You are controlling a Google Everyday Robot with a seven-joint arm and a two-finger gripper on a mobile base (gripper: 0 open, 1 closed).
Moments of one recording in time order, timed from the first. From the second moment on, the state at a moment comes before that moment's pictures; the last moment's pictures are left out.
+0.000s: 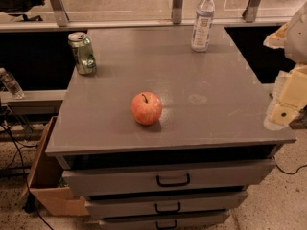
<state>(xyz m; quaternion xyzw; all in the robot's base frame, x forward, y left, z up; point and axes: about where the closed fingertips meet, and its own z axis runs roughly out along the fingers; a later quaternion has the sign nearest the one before) 0.438 -0.215 0.984 -0.60 0.78 -0.04 0.17</state>
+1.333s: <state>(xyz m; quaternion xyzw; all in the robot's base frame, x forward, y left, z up) 0.603 -0.159 0.964 -0.57 0.77 -0.04 0.29</state>
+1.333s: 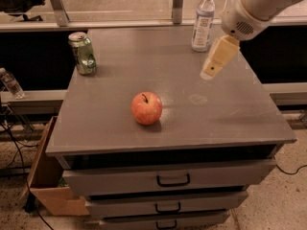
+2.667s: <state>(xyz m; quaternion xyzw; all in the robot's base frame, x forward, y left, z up) 0.697 -0.136 0.975 -0.50 0.77 -0.04 0.39</state>
